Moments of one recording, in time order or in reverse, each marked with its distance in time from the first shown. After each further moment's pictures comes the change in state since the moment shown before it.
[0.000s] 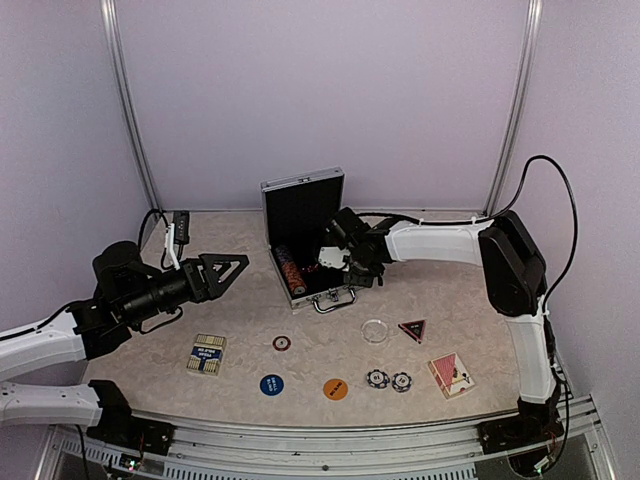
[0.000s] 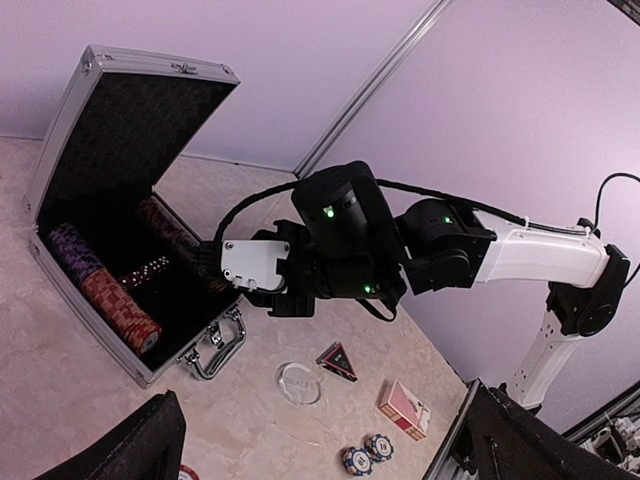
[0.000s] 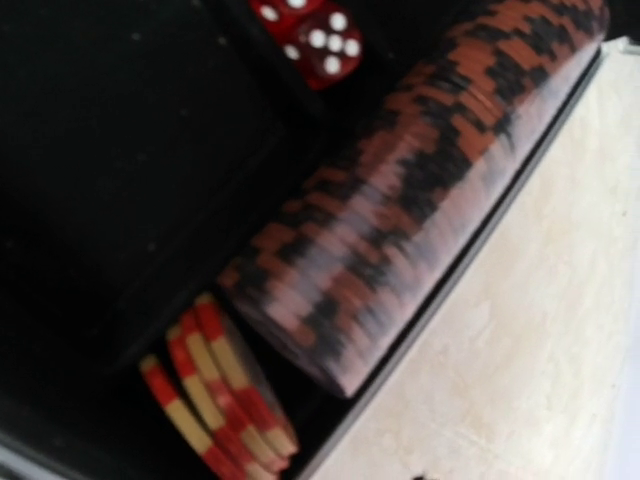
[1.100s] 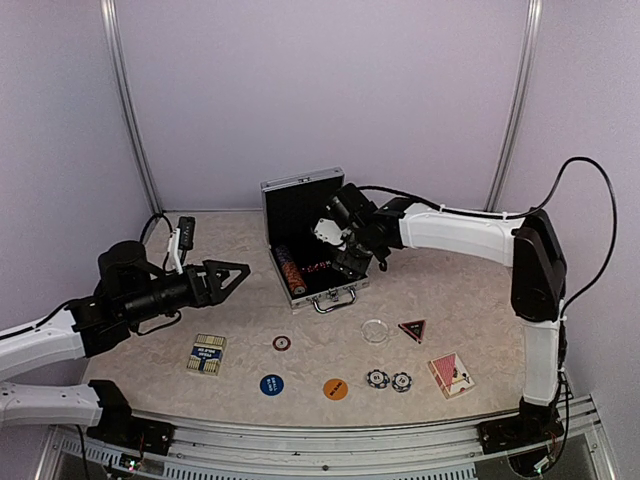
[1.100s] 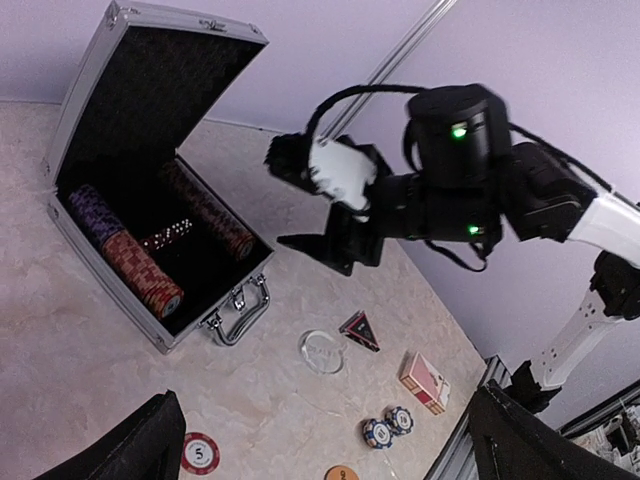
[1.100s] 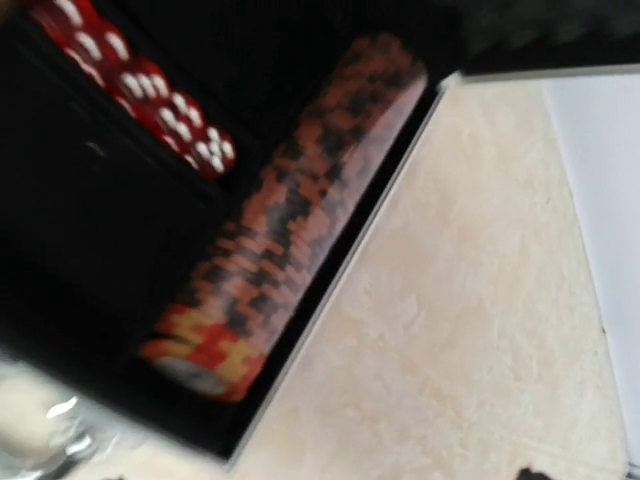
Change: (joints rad) left arm 0.011 -0.008 0.011 -0.103 0.010 0.013; right arm 0.045 -0.092 0.060 -0.069 0.006 0.179
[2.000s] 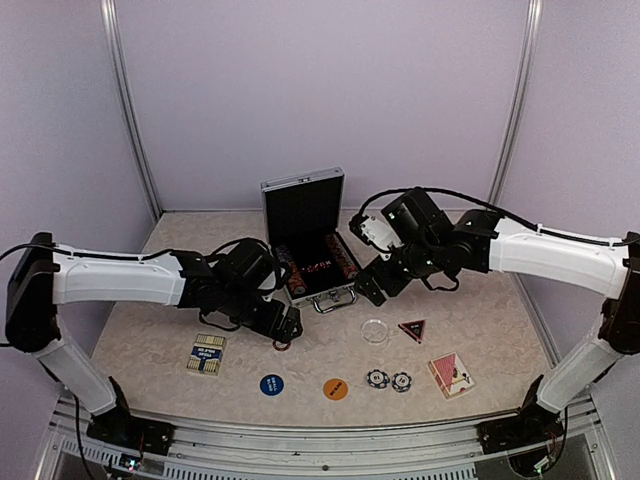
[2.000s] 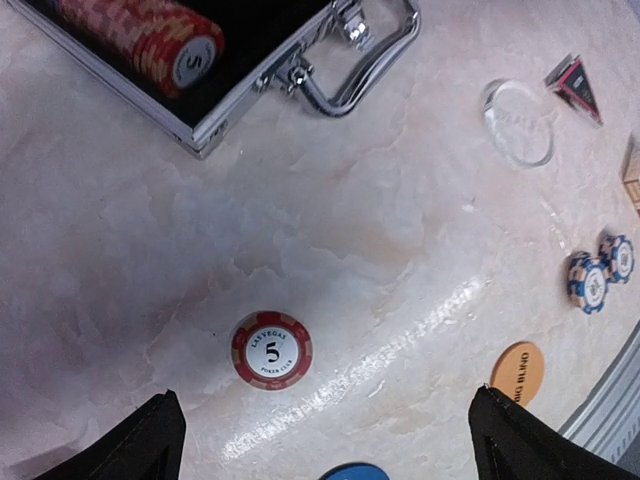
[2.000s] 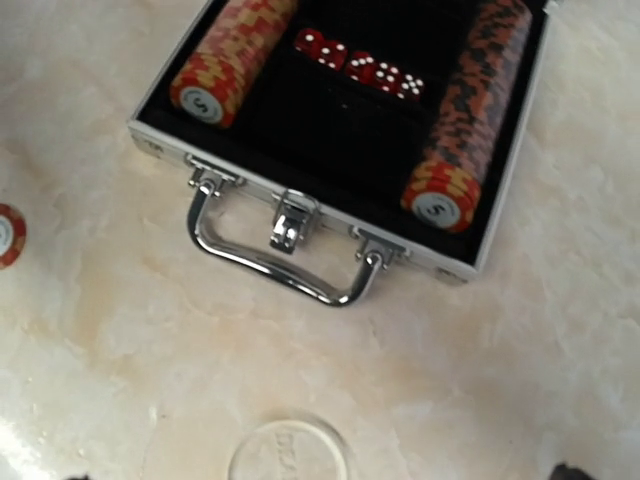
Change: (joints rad) left arm -0.203 0.708 0.510 -0.631 -0.168 0.194; right arm 0.061 -0.570 -0.492 0.040 -0.327 0.488
